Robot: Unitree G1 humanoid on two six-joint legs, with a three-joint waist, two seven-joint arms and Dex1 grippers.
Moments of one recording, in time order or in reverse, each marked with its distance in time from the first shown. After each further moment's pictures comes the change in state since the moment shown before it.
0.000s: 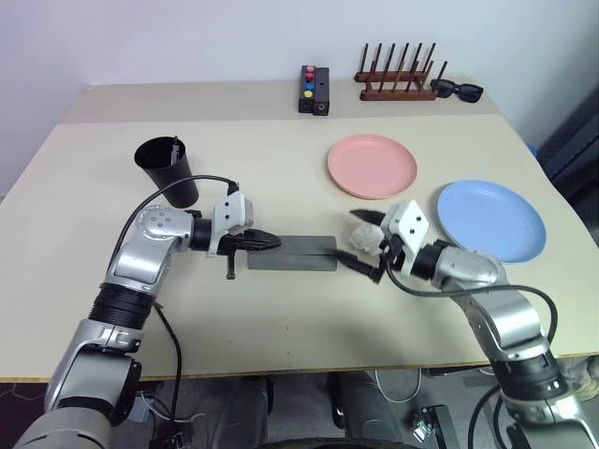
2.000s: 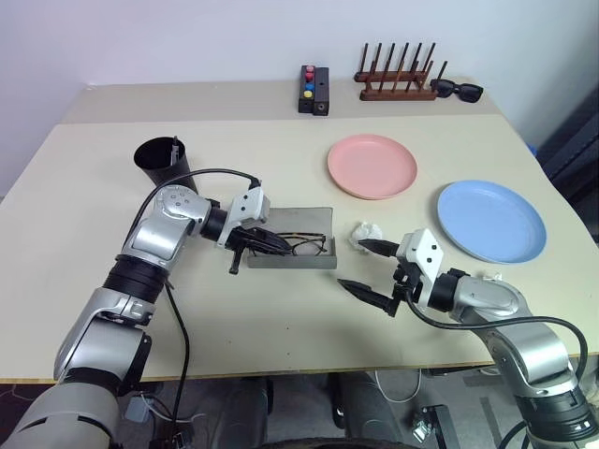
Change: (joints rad) left arm -0.178 0.001 -0.167 0.197 0.027 -0.027 -0.224; right arm 0.261 -0.059 -0.061 -0.185 0.150 0.078 0.087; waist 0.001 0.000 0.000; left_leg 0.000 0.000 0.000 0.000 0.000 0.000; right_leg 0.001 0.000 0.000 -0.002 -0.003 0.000
